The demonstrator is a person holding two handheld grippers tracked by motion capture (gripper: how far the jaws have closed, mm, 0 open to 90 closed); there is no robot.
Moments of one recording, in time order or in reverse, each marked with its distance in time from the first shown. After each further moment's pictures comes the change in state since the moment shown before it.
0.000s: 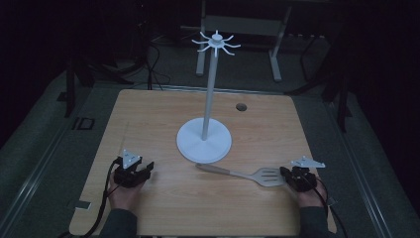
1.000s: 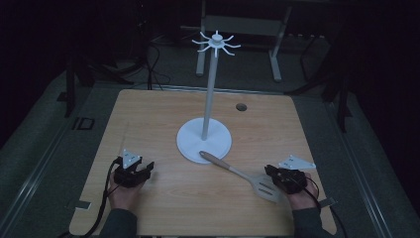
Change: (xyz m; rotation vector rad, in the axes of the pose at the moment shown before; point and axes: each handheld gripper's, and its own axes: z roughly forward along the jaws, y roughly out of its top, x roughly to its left) left arm 0.000 0.000 0.000 0.002 -0.003 -0.001; right arm 0.049 0.033 -0.020 -0.084 0.119 -0.156
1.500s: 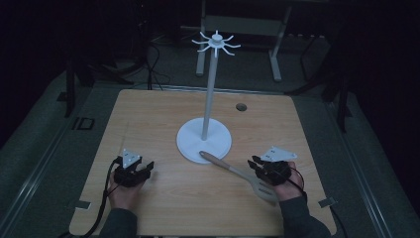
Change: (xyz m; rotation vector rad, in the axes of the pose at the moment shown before) left arm 0.001 0.000 0.002 -0.001 -0.003 -0.009; right arm 0.027 0.042 0.018 -0.026 0.046 -0.124
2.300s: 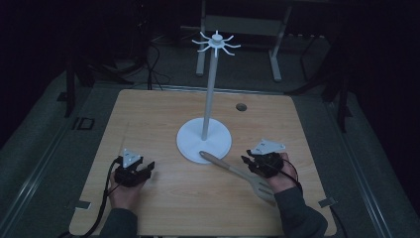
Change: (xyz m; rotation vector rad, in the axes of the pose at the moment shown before) left arm -0.001 0.001 0.000 0.000 -0.016 -0.002; right arm 0.000 0.024 0.016 0.052 0.011 -0.082
